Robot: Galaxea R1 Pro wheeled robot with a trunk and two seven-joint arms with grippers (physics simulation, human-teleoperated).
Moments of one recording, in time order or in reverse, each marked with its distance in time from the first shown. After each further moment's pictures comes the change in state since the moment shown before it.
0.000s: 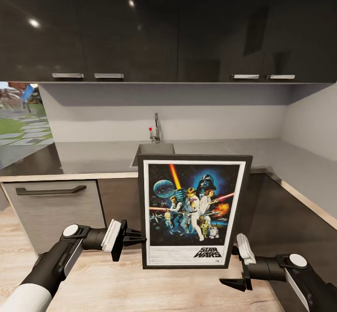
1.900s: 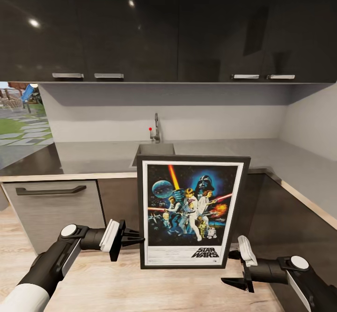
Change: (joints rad) left arm 0.000 0.014 0.000 0.000 0.000 0.000 0.000; right arm 0.000 -0.009 0.007 0.027 -0.005 -0.011 -0.002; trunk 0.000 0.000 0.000
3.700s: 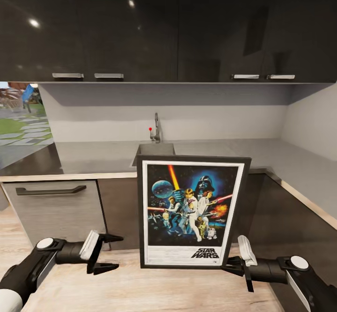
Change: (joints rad) left arm 0.000 0.142 0.006 0.230 -0.005 -0.004 0.000; right arm 0.000 0.001 -0.001 0.000 0.001 -0.003 -0.008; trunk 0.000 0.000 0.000
